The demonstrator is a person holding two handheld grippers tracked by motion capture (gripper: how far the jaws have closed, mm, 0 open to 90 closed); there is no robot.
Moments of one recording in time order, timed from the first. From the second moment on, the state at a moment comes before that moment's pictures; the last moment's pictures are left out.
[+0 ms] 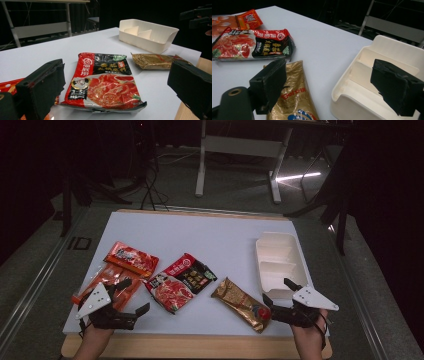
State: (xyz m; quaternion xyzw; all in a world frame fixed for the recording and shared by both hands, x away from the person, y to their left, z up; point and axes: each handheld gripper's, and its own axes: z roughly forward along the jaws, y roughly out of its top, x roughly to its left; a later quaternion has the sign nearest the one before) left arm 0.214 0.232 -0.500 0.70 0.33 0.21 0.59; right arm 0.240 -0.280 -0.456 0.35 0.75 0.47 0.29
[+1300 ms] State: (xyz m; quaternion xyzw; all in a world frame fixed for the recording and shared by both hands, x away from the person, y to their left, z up) left arm 0.216 0.232 -0.500 0.71 0.32 0.22 0.58; right arm 0.241 -0.265 -0.427 0.36 0.77 0.46 0.27
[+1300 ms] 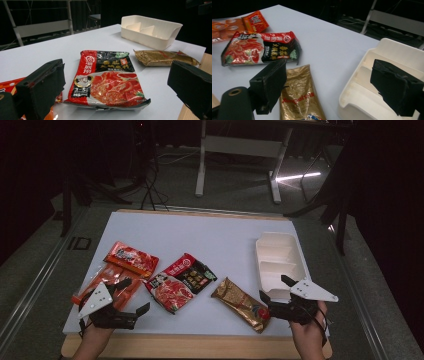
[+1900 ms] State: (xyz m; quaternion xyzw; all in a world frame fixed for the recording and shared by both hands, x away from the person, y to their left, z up) left arm 0.216 0.229 -0.502 0.71 0.32 0.21 0.59; right arm 0.261 -0.247 -0.416 0.31 0.79 0.46 0.26
